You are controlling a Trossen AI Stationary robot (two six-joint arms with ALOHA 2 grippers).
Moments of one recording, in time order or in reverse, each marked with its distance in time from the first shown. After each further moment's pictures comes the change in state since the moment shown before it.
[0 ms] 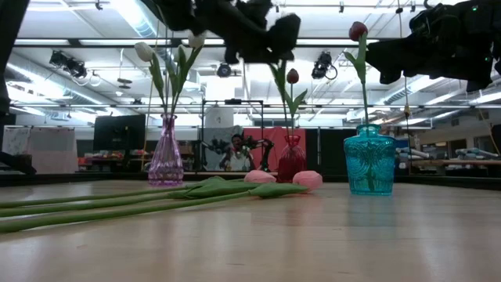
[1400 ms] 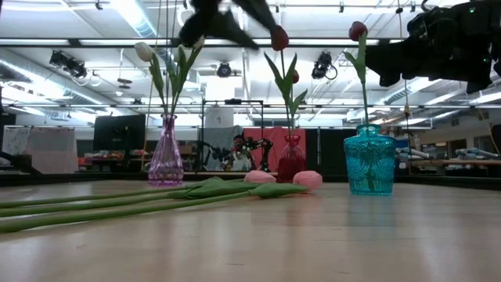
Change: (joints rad) left arm -0.405 -0.125 0.076 -0.785 -0.047 -0.743; right arm -0.001 0.015 0.000 -0.007 0.023 -0.008
